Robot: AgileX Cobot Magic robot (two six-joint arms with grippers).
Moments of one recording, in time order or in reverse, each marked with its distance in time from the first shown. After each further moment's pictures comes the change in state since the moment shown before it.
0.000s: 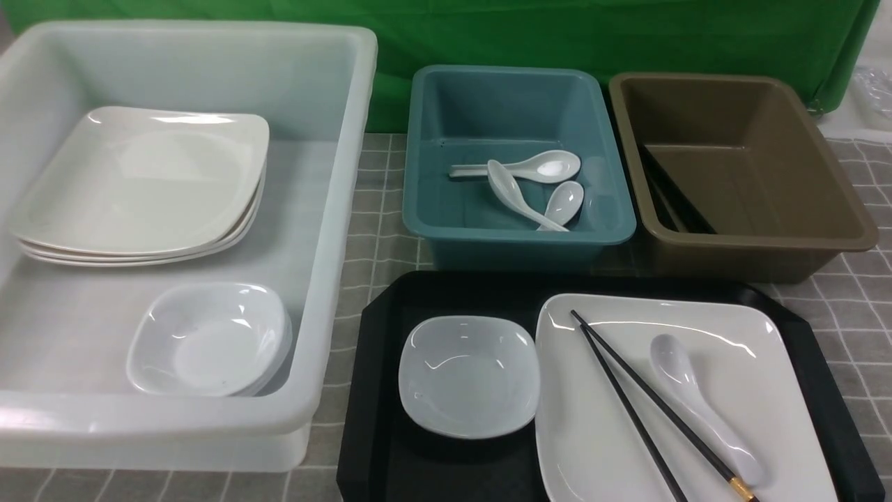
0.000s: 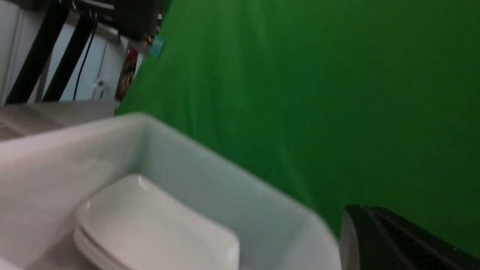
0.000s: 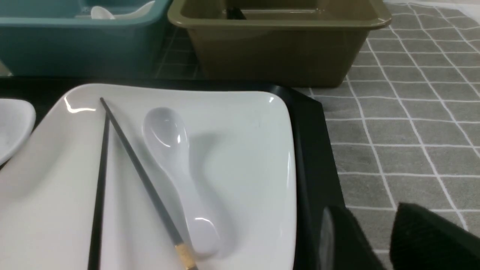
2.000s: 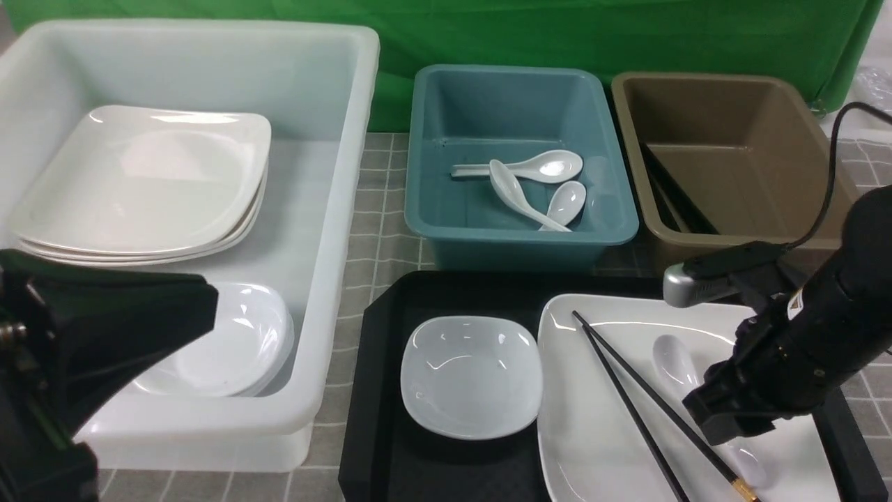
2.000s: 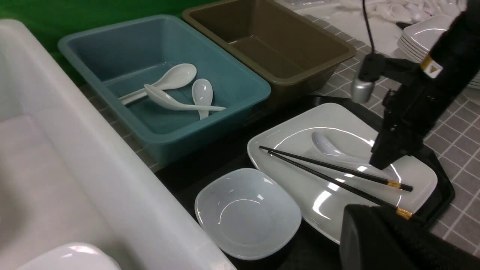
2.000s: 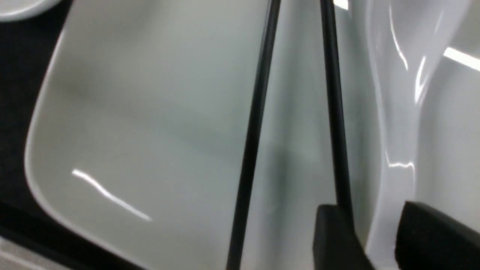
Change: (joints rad) right arm 0.305 1.574 -0.944 0.025 0.498 -0.076; left arm -0.404 0.614 -0.770 -0.279 0.968 0.765
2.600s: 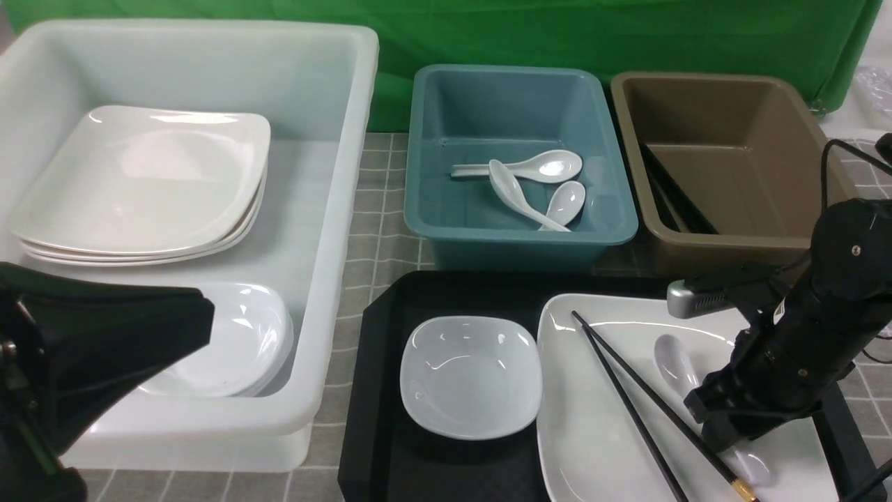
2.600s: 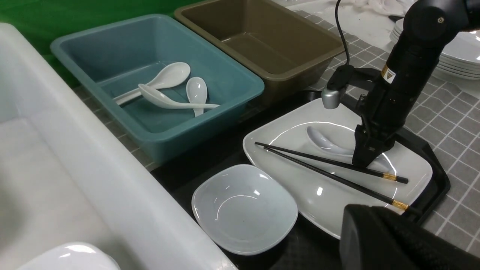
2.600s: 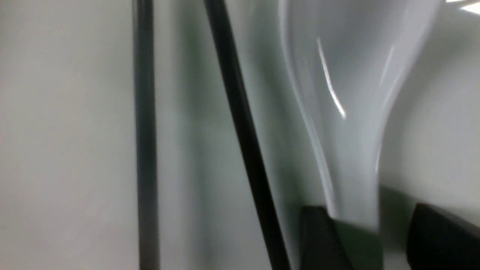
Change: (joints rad) right arm -0.066 0.152 -0.018 -0.010 -0.049 -0.029; left arm -0.003 -0.011 0.000 0.004 0.017 0.013
